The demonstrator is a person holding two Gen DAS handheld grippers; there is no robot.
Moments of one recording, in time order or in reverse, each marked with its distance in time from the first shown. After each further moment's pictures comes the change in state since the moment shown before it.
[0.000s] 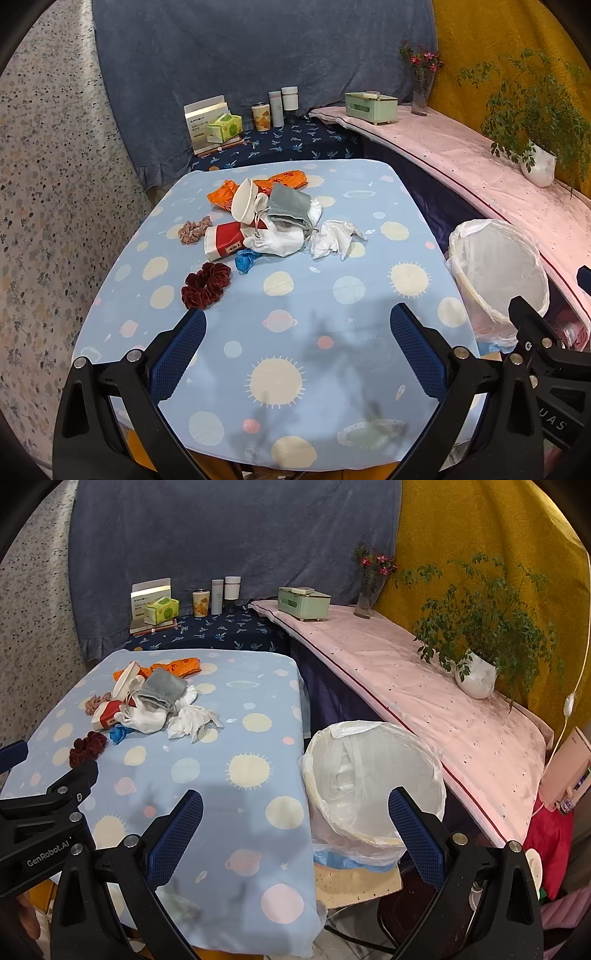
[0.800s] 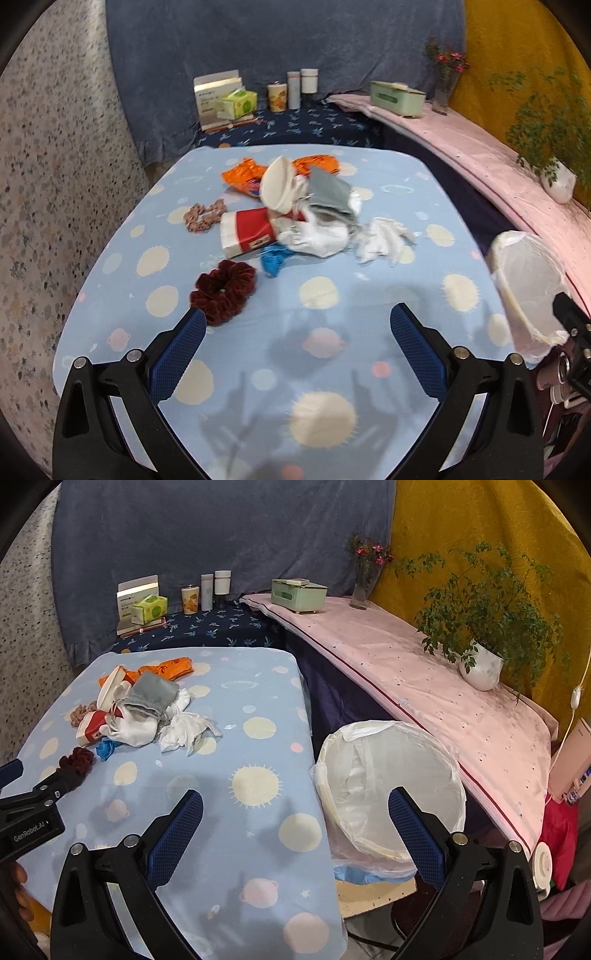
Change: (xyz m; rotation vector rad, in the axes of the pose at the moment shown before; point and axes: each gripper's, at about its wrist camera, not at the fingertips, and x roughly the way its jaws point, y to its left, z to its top) left arm 0.083 0.077 0.006 -0.081 0.060 -0.022; right arm 0.050 0.026 0.016 0.041 0.033 -0.021
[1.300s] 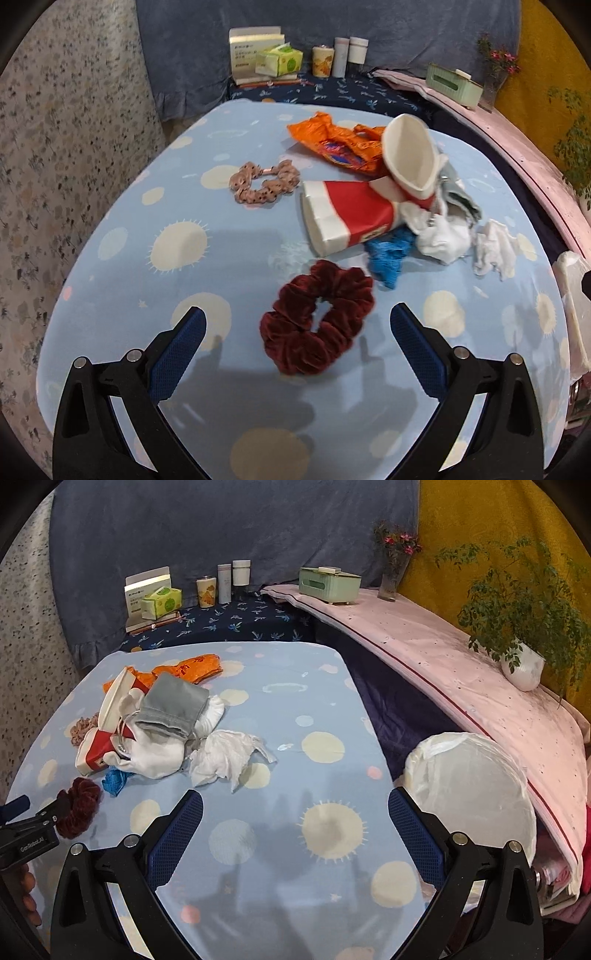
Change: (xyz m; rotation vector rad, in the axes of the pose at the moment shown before) left arm 0.100 0.100 0.007 -0.106 0.111 0.005; right arm 0.083 0.076 0.032 0.021 0.028 0.085
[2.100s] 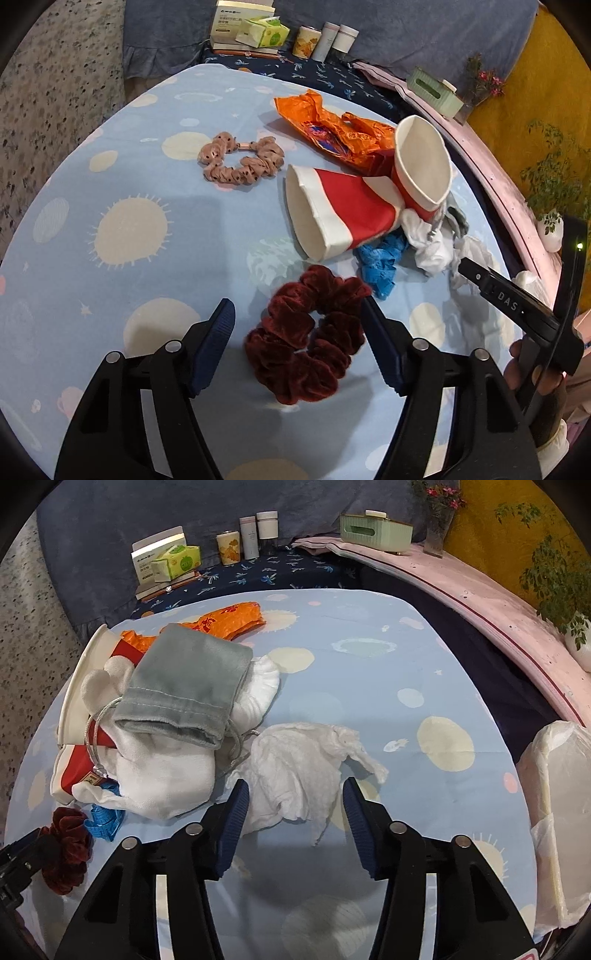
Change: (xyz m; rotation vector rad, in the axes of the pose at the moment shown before) left arm 0.034 0.028 0.012 -0.082 0.075 -0.249; right arm 0.111 0.058 0.008 0.008 0.157 0.125
